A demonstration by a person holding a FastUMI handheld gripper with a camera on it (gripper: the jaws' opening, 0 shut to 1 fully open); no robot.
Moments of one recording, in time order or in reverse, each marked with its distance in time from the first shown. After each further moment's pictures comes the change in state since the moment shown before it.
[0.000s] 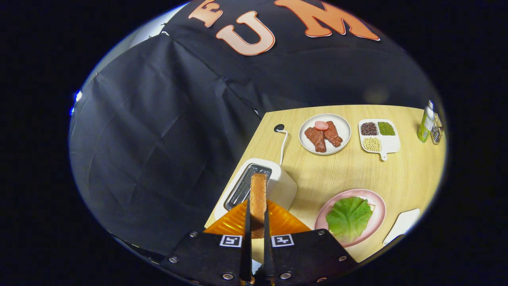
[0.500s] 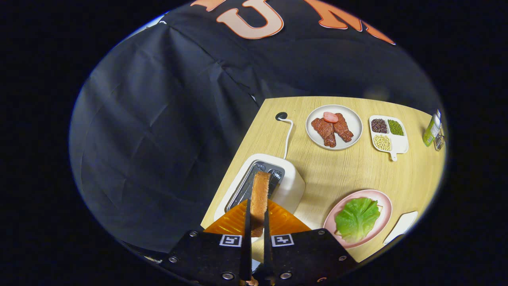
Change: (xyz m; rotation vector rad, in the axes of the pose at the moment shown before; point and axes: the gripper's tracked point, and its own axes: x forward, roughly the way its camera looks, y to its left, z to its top) arm 0.047 0.032 0.005 -0.032 0.096 -0.047
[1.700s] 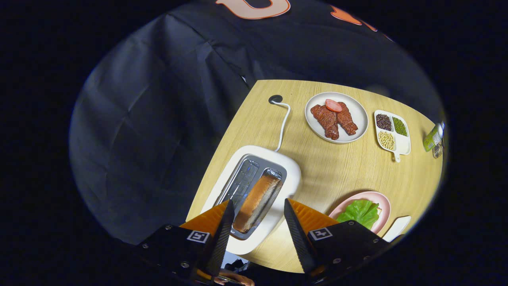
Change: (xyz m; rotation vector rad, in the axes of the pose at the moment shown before) arm 0.069 -0.008 -0.013 -0.040 0.188 -0.137
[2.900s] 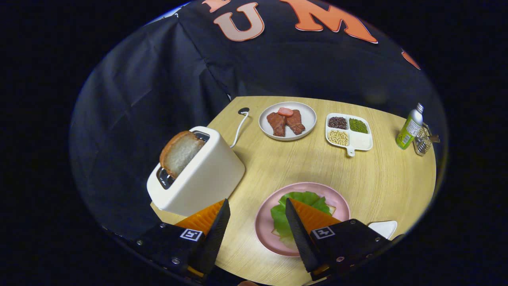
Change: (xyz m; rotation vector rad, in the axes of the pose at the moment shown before) arm -0.055 -0.121 -0.061 -0.080 -0.260 -0.024
